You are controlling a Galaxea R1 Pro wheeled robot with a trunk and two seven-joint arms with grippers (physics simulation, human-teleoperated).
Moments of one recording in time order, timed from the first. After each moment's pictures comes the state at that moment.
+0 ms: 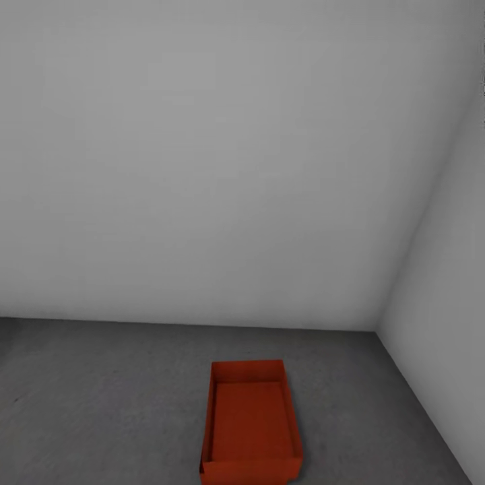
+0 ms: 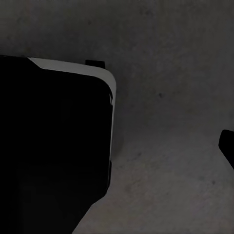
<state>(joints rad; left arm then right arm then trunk) -0.21 -0.03 0.07 0.00 0.11 -0.01 -0.02 -0.12 0.02 1.26 0.01 -1.15 -0.13 -0.16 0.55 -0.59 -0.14</state>
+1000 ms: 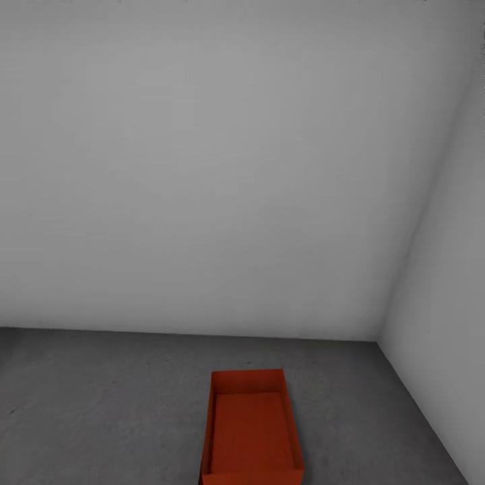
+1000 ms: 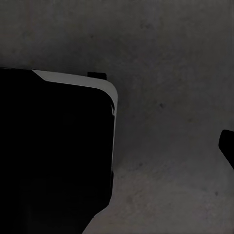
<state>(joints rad) -0.21 -0.03 0.07 0.00 0.11 -0.01 -0.02 -0.10 0.02 1.26 0.01 -1.15 -0.15 -0.16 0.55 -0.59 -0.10</state>
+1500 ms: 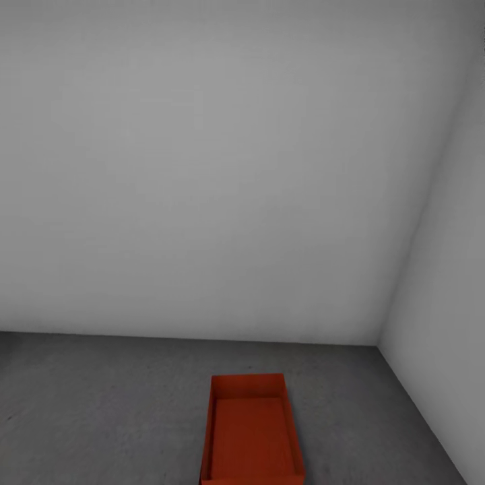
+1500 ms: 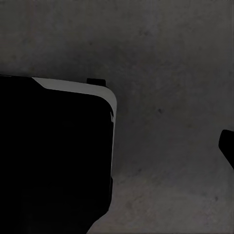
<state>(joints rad) -0.21 -0.03 0.07 0.00 0.11 -0.01 -0.02 -0.10 0.02 1.26 0.01 -1.15 -0.15 -0.16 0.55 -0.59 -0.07</state>
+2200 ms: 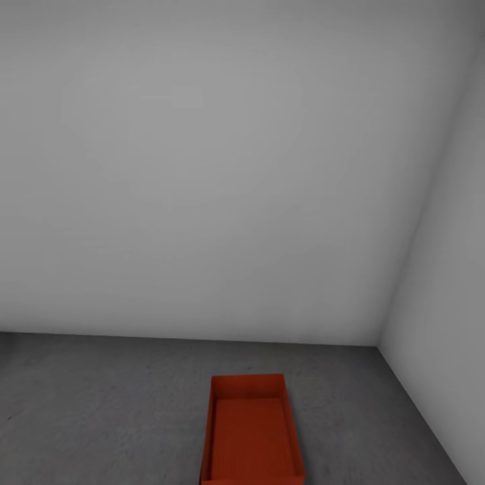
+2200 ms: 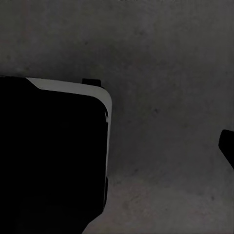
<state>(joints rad) -0.21 -0.03 0.07 0.00 0.11 -0.02 -0.02 -0.10 0.01 1.26 0.01 -1.15 -0.15 -0.16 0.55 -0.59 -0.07</state>
